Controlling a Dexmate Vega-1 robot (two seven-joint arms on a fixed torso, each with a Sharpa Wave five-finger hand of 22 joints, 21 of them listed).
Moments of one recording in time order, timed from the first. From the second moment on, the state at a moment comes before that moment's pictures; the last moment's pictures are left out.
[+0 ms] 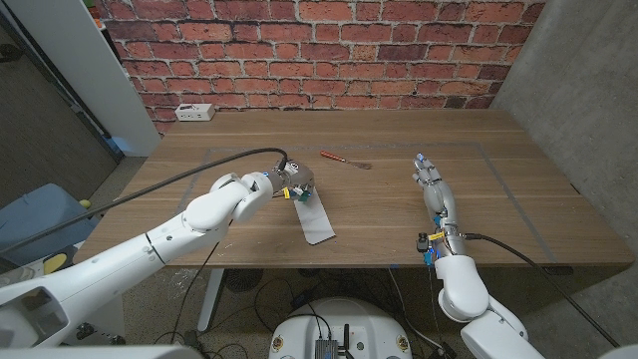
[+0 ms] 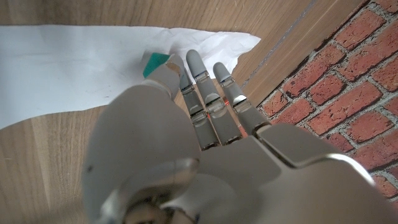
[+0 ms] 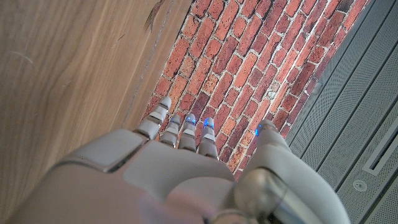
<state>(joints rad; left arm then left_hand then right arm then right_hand) 0.78 0.88 0.73 -2.01 1.11 0.20 -0.38 1.23 0.12 0.42 -0.16 0.17 0.94 -0.15 0.34 0.23 0.86 -0.12 0.51 0.42 0.94 -0.14 0.38 0.44 0.51 -0.05 0.60 0.20 -1.49 -0.49 -0.30 -1.98 0.12 0.30 -0.53 0.28 0.11 0.30 -0.09 0.21 0.14 -0.03 0.19 0.18 0.13 0.07 0.20 0.19 0.03 0.06 0.19 0.18 0.20 0.03 0.19 0.17</state>
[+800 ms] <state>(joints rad) 0.75 0.83 0.75 -1.96 1.12 0.16 -0.40 1.19 0.10 0.38 -0.13 0.17 0.92 -0.14 0.32 0.22 0.93 -0.10 0.53 0.42 1.02 -0.16 0.38 0.42 0.52 -0.05 0.63 0.19 -1.47 -0.49 -0.30 -1.96 0.14 0.30 -0.53 0.28 0.11 0.30 -0.09 0.21 0.14 -0.03 0.19 0.18 0.13 0.08 0.20 0.19 0.04 0.06 0.19 0.18 0.20 0.03 0.19 0.17</state>
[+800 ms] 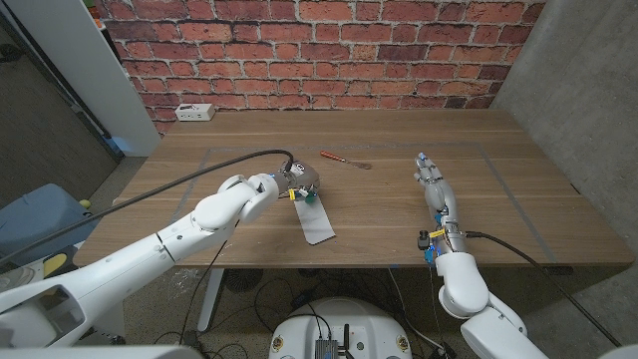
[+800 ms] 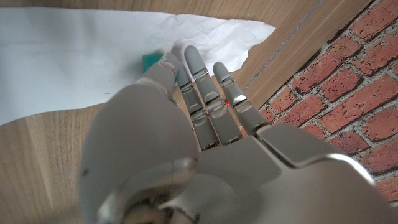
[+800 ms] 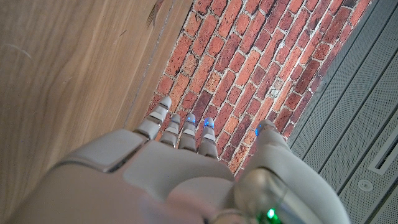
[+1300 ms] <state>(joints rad) 0.71 0.81 0.77 -1.95 1.14 0.16 -0.51 1.09 0.09 0.35 -0.12 0.18 0.90 -0.11 0.28 0.21 0.92 -0.17 0.49 0.46 0.93 -0.14 0.32 0.40 0.48 -0.03 0.63 0.19 -1.44 -0.49 -0.30 -1.95 0.15 0.29 -0.52 0.28 0.11 0.31 -0.10 0.21 0.14 -0.03 0.19 0.18 0.13 0.08 0.20 0.19 0.04 0.06 0.19 0.18 0.20 0.03 0.19 0.17</state>
